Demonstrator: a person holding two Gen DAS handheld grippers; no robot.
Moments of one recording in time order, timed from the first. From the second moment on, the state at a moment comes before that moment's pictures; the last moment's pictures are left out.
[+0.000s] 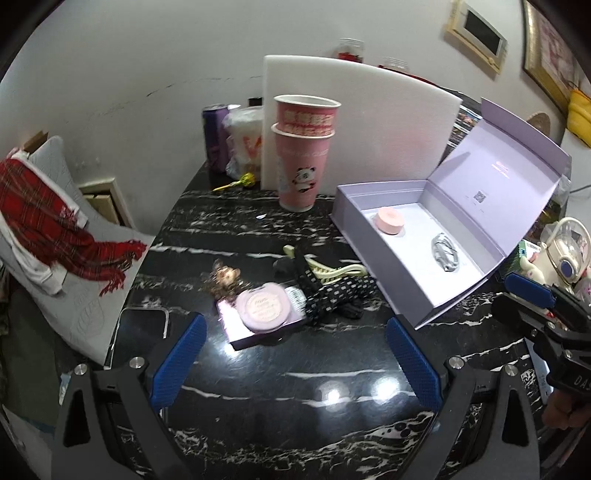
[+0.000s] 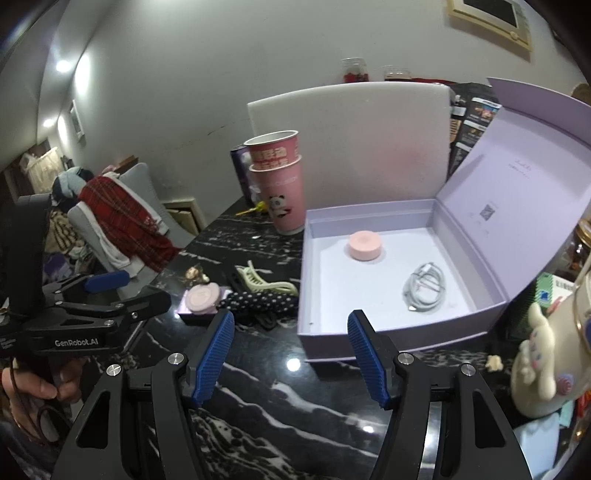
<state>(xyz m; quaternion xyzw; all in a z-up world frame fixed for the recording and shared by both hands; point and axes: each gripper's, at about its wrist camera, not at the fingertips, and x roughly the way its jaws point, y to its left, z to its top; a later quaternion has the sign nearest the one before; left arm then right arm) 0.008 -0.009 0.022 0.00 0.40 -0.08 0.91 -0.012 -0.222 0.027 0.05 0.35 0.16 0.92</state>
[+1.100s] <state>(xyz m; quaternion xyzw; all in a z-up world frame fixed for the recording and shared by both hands) 0.045 0.046 -0.026 -0.02 0.45 -0.06 0.89 0.027 -0.154 -0.008 0.02 0.39 0.24 0.89</state>
